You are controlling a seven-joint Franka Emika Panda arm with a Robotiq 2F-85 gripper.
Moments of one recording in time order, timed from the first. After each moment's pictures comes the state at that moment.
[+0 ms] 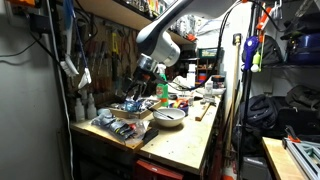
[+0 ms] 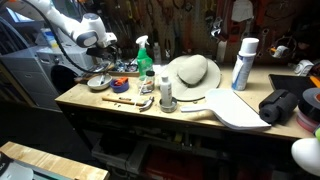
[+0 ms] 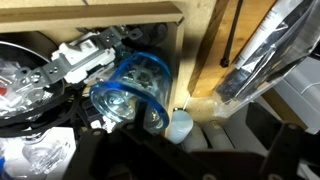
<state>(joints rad) -0.14 0.43 0.16 -1.87 0.50 2.71 -0.49</state>
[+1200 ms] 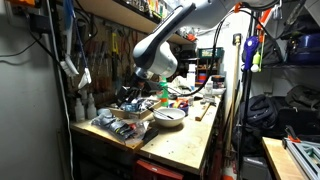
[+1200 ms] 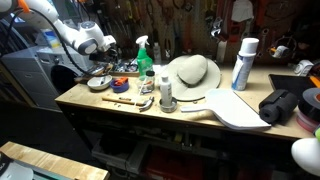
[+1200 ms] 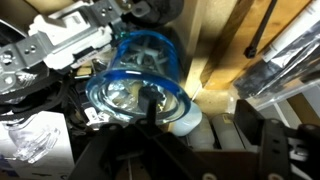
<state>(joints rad) -0.14 0.52 0.22 -1.87 0.43 2.94 -0.49</state>
